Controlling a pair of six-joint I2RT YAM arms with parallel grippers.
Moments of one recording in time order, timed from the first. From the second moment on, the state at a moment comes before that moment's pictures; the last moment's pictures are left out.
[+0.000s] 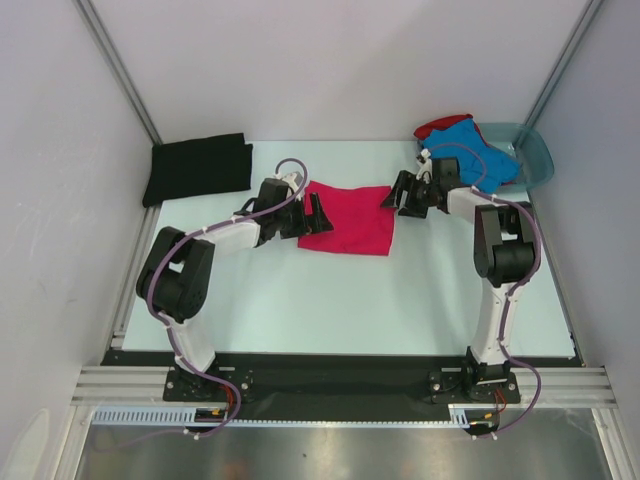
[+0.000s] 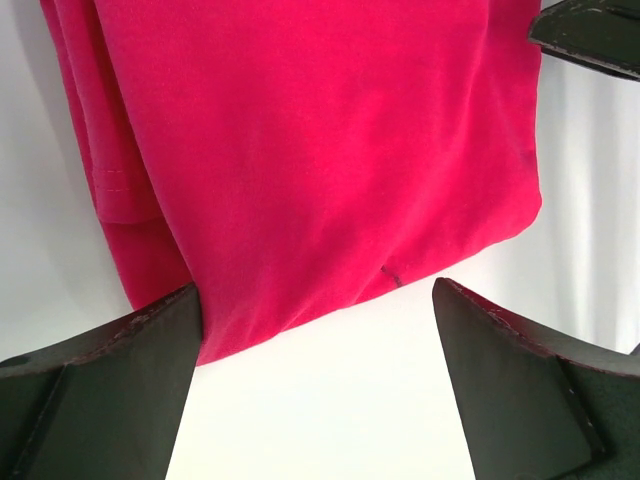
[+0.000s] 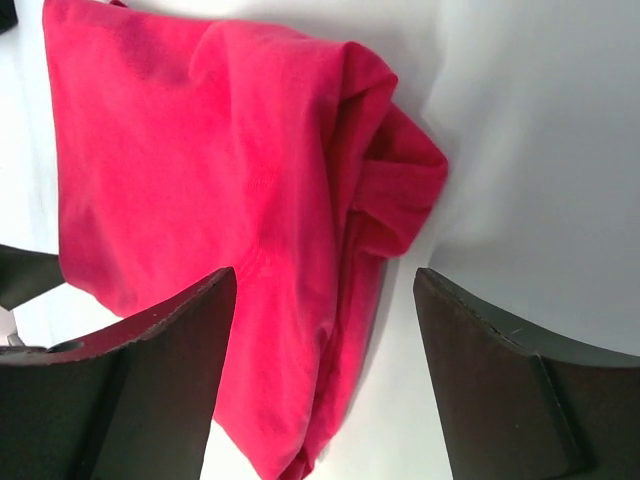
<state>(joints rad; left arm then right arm) -0.42 1.81 1.09 0.02 0.32 -0.53 0.10 2.09 1.40 -0.11 -0.54 0.39</state>
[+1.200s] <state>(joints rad) -0.41 1.81 1.09 -0.01 0.31 -0.51 0.13 2.26 1.52 0.01 -0.71 0.48</state>
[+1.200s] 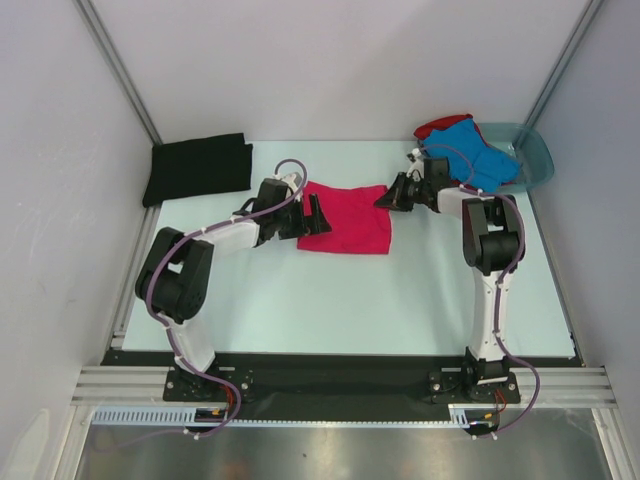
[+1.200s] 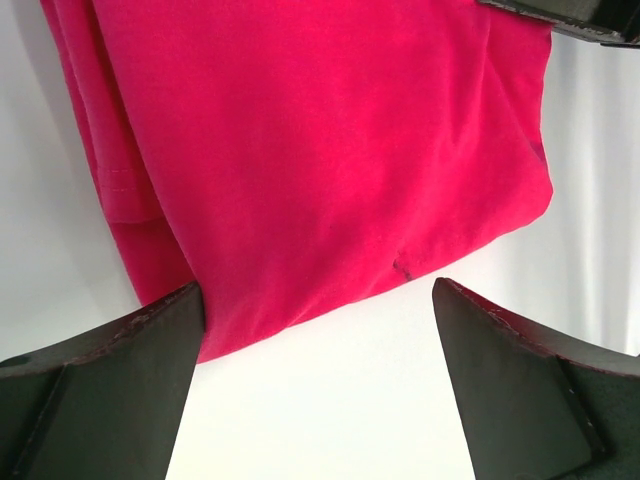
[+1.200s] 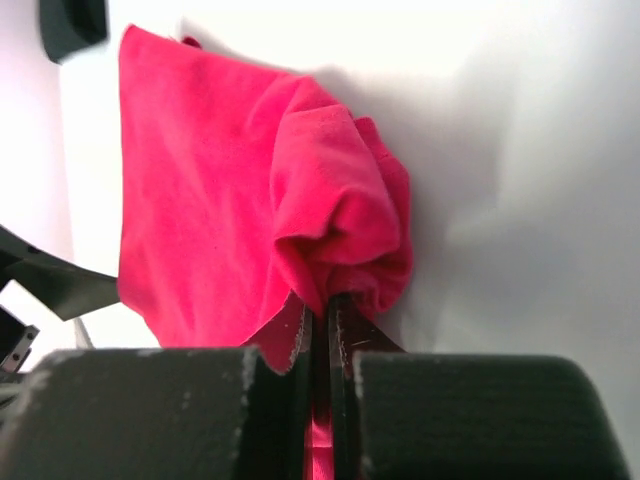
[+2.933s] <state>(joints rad) -0.39 2.03 1.44 0.31 0.59 -0.62 0.20 1.94 1.39 -0.12 -0.42 0.30</state>
